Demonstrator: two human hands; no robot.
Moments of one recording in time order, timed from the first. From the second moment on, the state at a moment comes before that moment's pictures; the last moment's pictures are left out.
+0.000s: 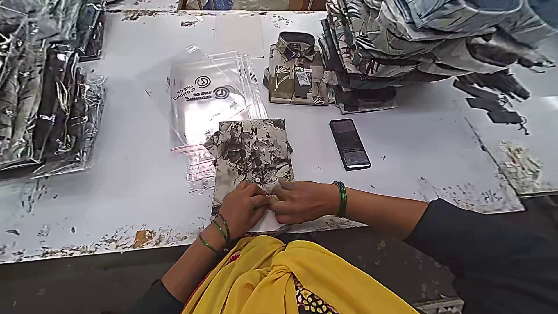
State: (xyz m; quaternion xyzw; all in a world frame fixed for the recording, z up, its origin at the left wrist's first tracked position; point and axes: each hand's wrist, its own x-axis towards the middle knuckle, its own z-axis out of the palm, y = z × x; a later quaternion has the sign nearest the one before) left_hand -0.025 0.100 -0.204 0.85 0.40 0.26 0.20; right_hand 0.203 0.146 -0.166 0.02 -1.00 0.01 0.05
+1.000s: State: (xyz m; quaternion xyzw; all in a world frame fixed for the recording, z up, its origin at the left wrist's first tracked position) left_hand 0.000 0.101 -0.178 0.87 0.41 0.13 0.22; right_hand 0.237 0.101 -0.196 -0.34 -0.91 0.13 0.21
